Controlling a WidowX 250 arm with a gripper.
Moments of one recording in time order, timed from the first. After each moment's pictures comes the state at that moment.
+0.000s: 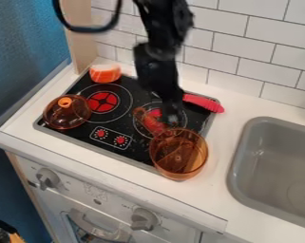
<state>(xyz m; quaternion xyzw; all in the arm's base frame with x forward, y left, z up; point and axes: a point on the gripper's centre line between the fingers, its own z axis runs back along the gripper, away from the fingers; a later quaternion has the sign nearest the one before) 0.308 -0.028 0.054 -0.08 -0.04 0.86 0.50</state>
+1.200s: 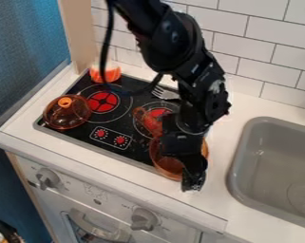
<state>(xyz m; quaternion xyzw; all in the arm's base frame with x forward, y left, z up) 0.280 -0.067 -0.010 -0.04 -0.06 0.87 0.48</state>
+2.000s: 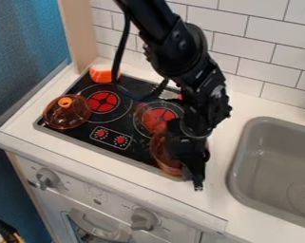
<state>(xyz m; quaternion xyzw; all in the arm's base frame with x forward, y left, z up) 0.288 -0.069 -0.023 -0.05 -0.04 0.87 0.48</state>
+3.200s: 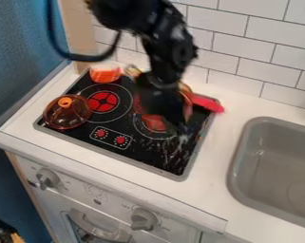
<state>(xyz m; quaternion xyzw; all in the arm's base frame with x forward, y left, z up) 0.309 -0.018 0.047 -0.15 -0.07 0.91 0.37</state>
